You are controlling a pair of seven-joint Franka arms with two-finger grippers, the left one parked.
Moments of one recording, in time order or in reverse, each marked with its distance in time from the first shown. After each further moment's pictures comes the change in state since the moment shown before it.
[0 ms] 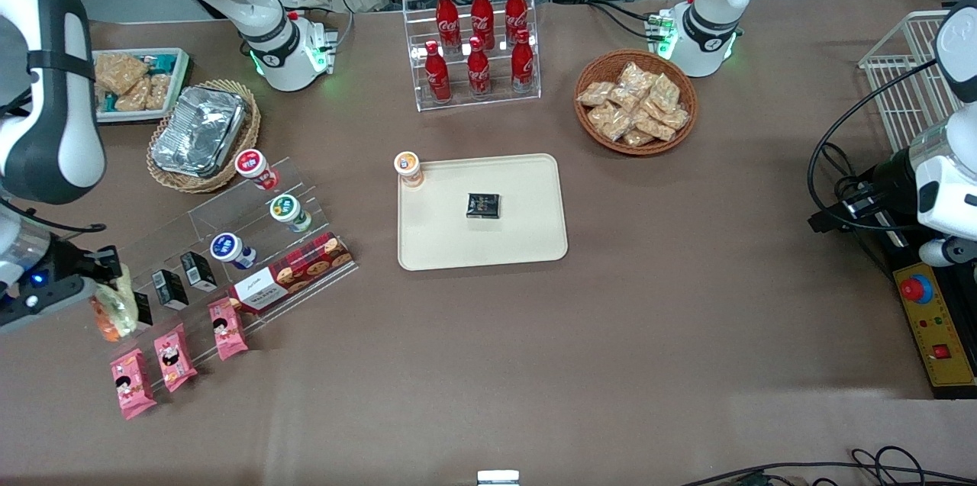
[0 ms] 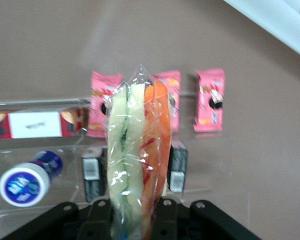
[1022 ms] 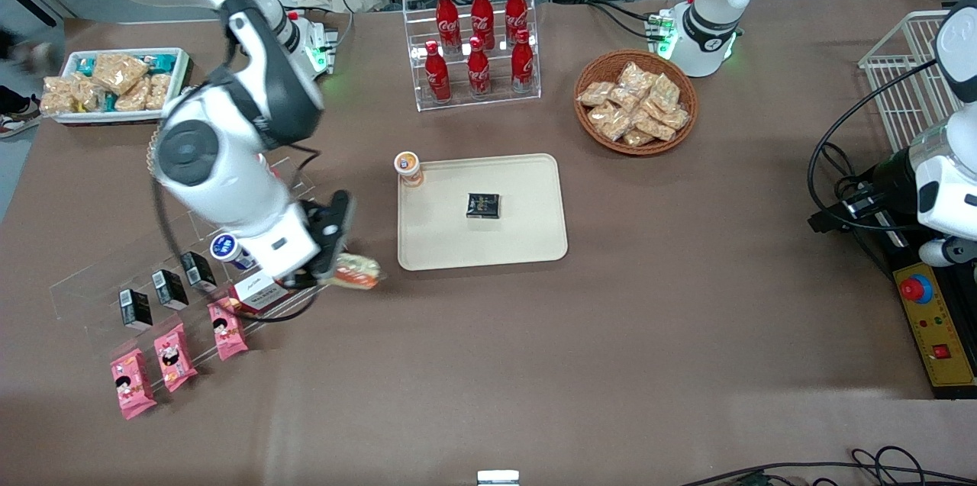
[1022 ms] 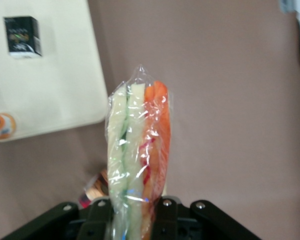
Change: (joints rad) arm 0.267 0.047 0.304 0.032 0.001 -0.013 -0.336
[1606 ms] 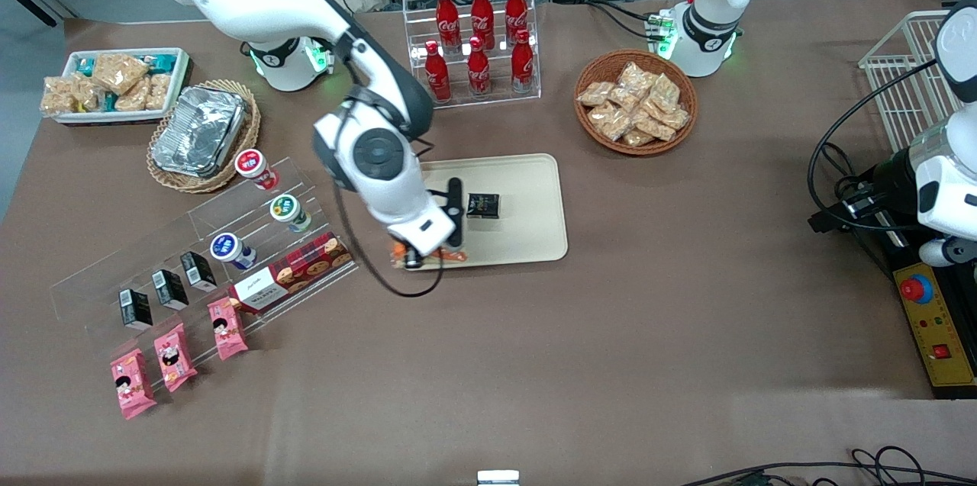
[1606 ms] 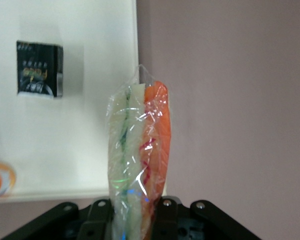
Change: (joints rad) arm 0.244 0.212 0.000 0.000 -0.153 0.168 0.163
